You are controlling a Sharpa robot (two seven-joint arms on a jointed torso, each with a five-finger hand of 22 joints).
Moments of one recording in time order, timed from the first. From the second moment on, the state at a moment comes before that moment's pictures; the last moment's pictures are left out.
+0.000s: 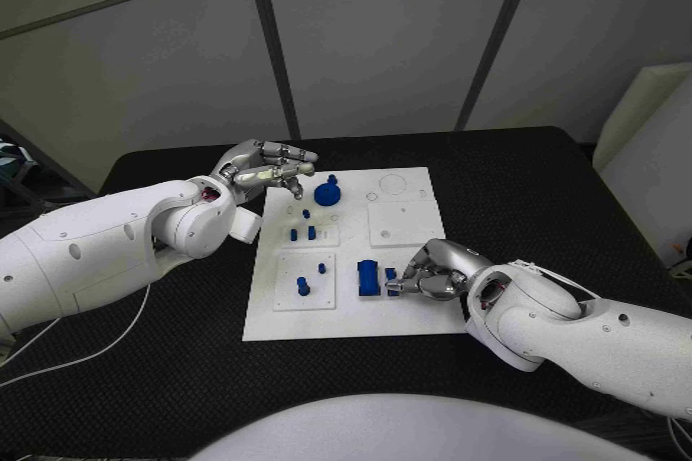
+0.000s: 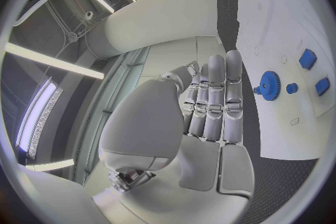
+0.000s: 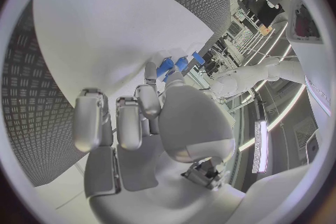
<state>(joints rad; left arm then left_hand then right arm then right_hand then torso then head) 1.07 -0.88 0.08 1.41 -0.21 -0.12 0.28 1.45 -0.10 0.41 0.00 0.13 0.97 0.19 0.18 0.07 1.01 0.11 0.43 0.18 1.15 0.02 0.87 0.45 0.19 1.13 0.12 0.53 0.89 0.91 -0.85 -0.01 1.77 -1.42 -0.39 -0.45 1.28 0.05 -0.19 0.26 0.20 1.16 0.06 0.22 0.35 1.40 -0.01 1.17 1.28 1.46 -0.08 1.48 1.31 0.05 1.44 0.04 1.41 1.31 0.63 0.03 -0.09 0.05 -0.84</state>
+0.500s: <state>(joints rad) 1.07 -0.88 0.08 1.40 -0.21 -0.12 0.28 1.45 -0.10 0.41 0.00 0.13 0.97 0.19 0.18 0.07 1.01 0.11 0.43 0.18 1.15 0.02 0.87 0.45 0.19 1.13 0.12 0.53 0.89 0.92 -0.84 -0.01 1.72 -1.42 -0.38 -0.41 1.38 0.04 -0.21 0.21 0.05 1.16 0.05 0.24 0.36 1.41 -0.02 1.18 1.30 1.46 -0.08 1.48 1.31 0.05 1.45 0.03 1.41 1.31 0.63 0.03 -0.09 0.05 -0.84</state>
